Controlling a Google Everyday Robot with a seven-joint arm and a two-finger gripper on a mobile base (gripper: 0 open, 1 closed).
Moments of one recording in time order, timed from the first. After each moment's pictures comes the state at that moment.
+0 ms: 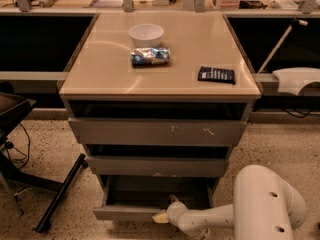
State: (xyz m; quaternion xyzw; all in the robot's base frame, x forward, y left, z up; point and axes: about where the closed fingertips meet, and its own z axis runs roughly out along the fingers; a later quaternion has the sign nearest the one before) arm 0.541 -0.034 0.158 -0.31 0.87 0.09 0.37
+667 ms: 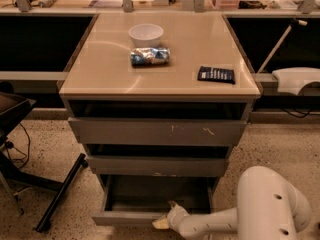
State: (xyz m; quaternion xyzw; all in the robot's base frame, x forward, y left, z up) arm 0.521 -0.039 0.157 -0.32 0.87 0.08 0.36
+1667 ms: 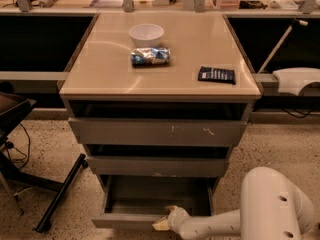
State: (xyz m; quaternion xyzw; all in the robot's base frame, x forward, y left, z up) arm 0.508 -0.041 0.165 -0.32 0.87 0.08 0.36
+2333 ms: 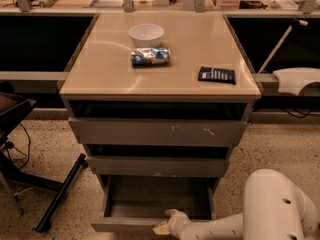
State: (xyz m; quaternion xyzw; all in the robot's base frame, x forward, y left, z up) arm 0.494 -0.040 0.168 -0.31 0.87 0.08 0.37
